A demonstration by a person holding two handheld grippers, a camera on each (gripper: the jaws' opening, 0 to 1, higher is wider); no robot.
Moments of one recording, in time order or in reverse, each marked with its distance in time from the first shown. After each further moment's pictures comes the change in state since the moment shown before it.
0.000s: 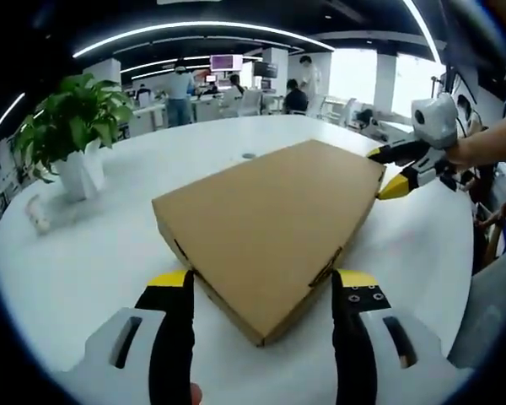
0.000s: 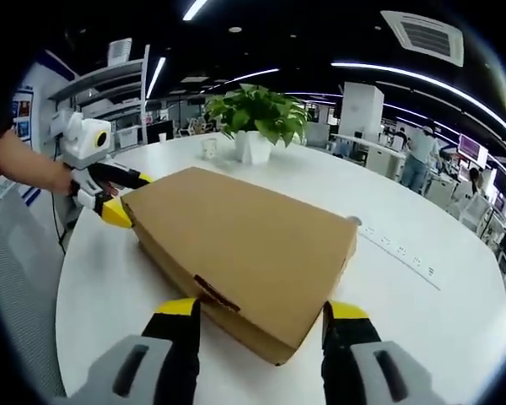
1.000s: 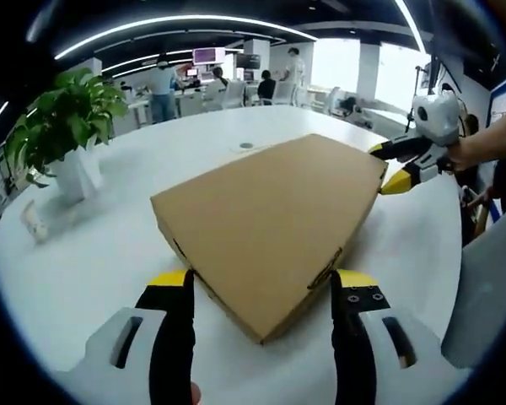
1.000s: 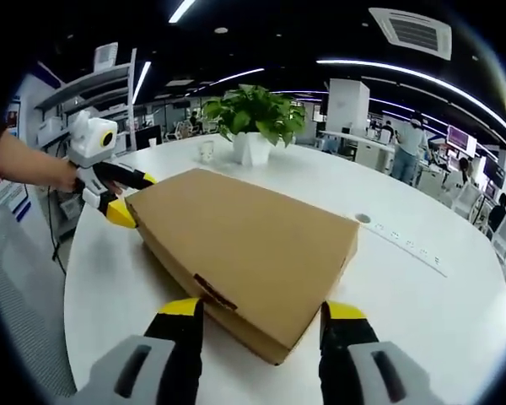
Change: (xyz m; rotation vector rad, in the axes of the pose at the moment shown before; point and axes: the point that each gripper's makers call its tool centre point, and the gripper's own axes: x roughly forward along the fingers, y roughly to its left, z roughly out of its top) left arm -0.027 0.025 -0.011 0.054 0.051 -0.084; right arm 0.009 0.047 0.008 0.057 -0.001 -0.057
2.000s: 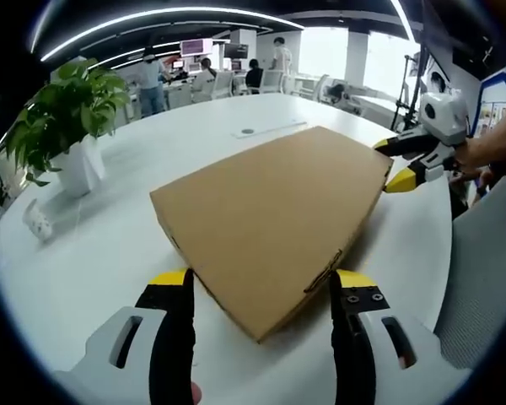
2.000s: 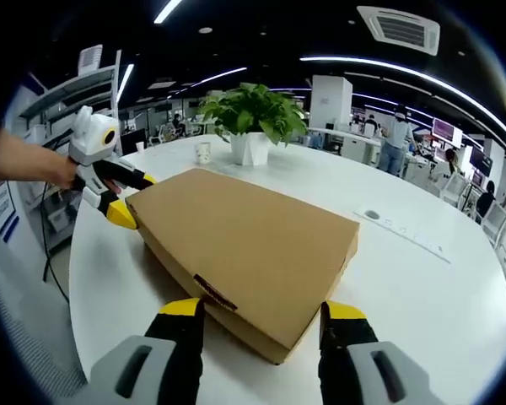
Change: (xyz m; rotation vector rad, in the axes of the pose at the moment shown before) left arm -0.033 0.037 -0.023 0.045 0.069 -0.058; right arm 0.010 0.063 0.009 0.063 0.006 -0.086
